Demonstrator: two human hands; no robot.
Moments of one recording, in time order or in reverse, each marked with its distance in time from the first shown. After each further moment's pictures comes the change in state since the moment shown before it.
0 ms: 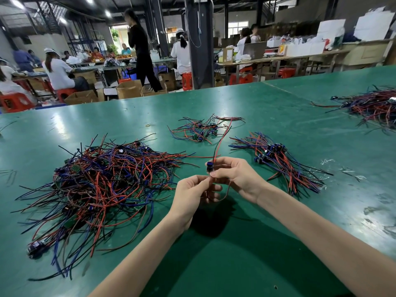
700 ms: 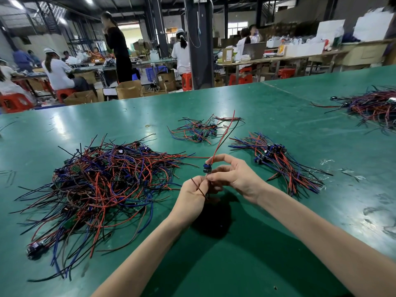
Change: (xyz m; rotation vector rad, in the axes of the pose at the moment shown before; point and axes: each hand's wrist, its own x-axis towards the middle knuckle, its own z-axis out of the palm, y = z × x) left_hand 0.005 -0.006 0.002 0.153 -0.050 0.066; right_hand -0.003 0.000 -0.001 -0.103 -0.064 -0.040
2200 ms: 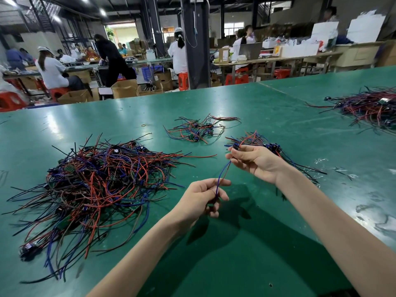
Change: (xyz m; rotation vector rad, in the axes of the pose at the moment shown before) left_hand -0.011 0.011 0.006 -0.007 -0.272 -0.138; right_hand 0.011 -0.025 -0.054 0.367 0.154 0.139
